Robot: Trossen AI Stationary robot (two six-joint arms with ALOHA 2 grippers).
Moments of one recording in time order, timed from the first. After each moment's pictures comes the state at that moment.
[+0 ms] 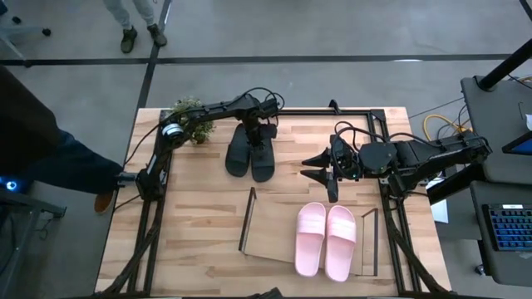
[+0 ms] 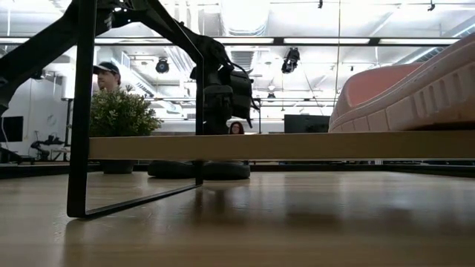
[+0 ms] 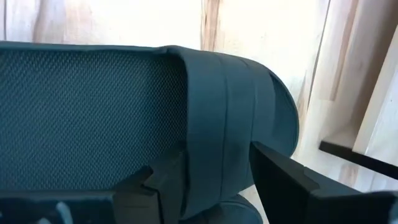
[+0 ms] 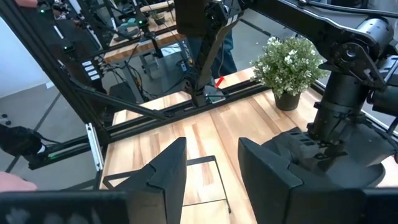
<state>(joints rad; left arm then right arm) 0.51 2.18 1.85 -1.17 0.44 0.34 0.26 1.14 1.21 -0.36 0.34 0.38</state>
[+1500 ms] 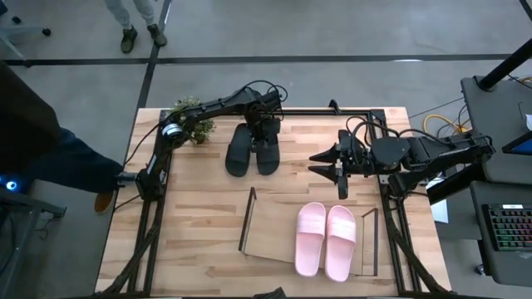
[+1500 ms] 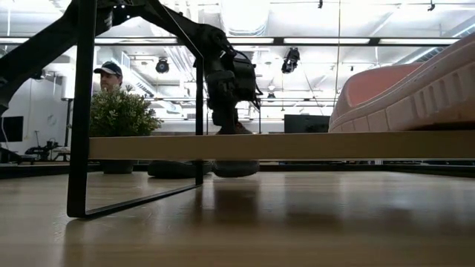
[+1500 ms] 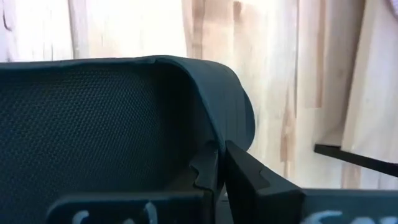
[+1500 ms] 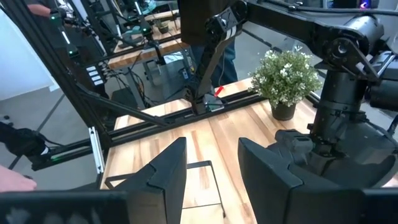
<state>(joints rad) 0.51 2.18 1.98 -1.22 0.44 0.45 0.26 1.07 1.21 -0.39 0.34 0.34</state>
